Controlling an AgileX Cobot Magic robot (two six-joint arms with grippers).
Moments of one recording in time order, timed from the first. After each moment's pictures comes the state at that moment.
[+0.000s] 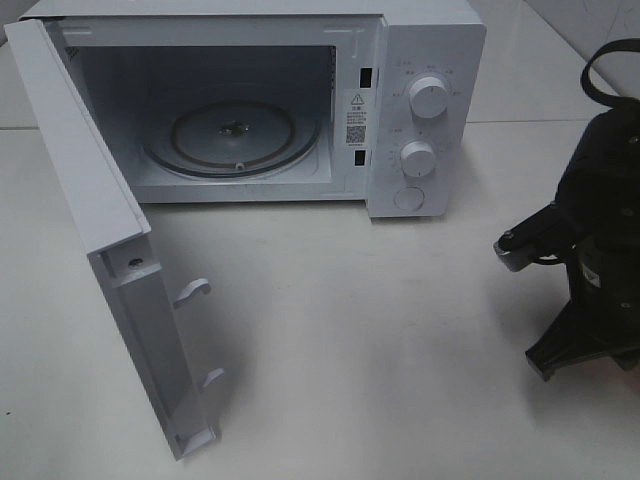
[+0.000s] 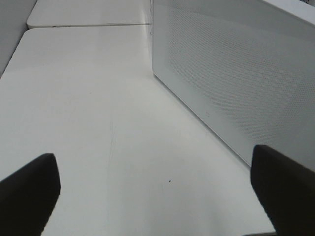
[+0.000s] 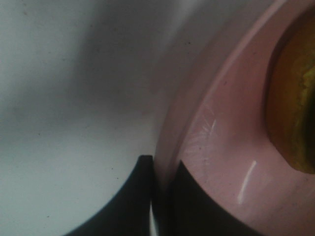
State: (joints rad) left arm 0.04 -0.01 -0.50 -0.14 1.04 0.10; right arm 0.50 1.64 -0.73 -0.57 0.88 0.55
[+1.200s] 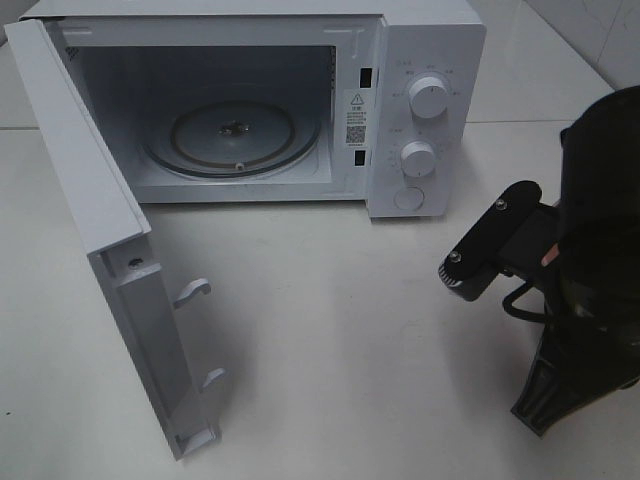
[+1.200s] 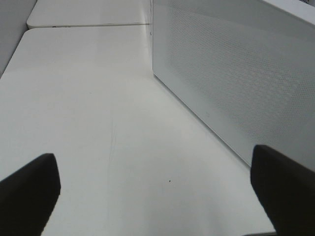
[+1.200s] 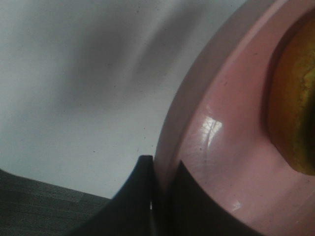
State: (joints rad) left arm 0.04 -0.01 -0.50 -0.14 1.04 0.10; right arm 0.91 1.45 -0.73 -0.57 1.10 0.57
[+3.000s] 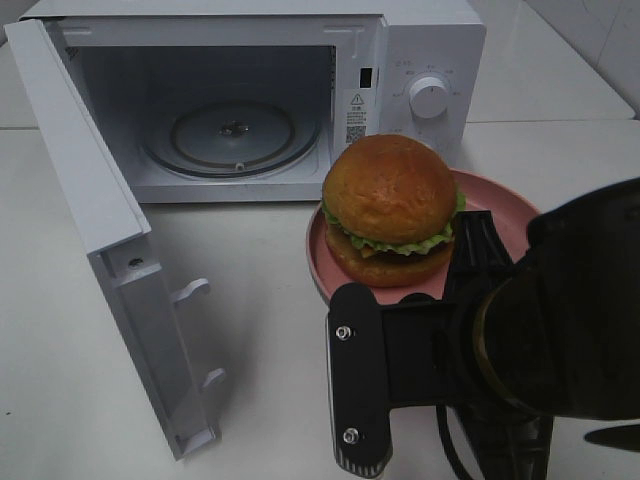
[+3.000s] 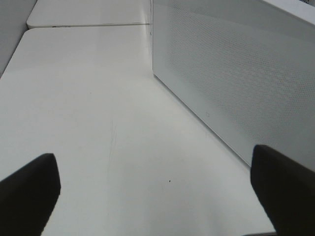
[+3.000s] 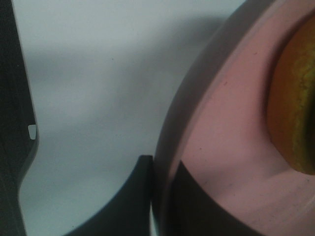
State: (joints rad) left arm 0.04 -0.01 -0.50 -0.14 1.04 0.10; right arm 1.21 1.42 -0.73 -0.67 0.85 0.04
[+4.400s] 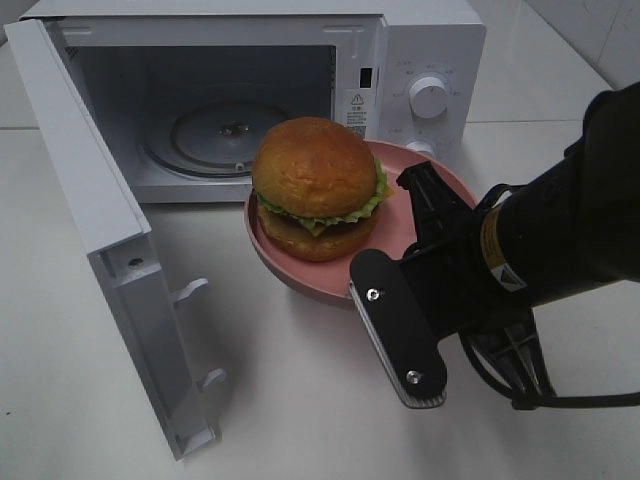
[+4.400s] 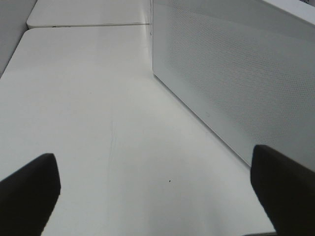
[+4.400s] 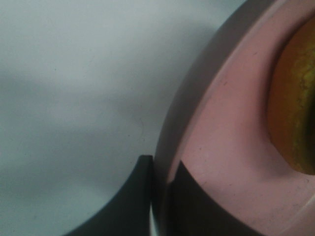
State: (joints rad) left arm 0.04 -0.01 -0.50 -0.14 1.04 0.10; right arm 0.86 1.42 -0.72 -0.54 0.46 -0.73
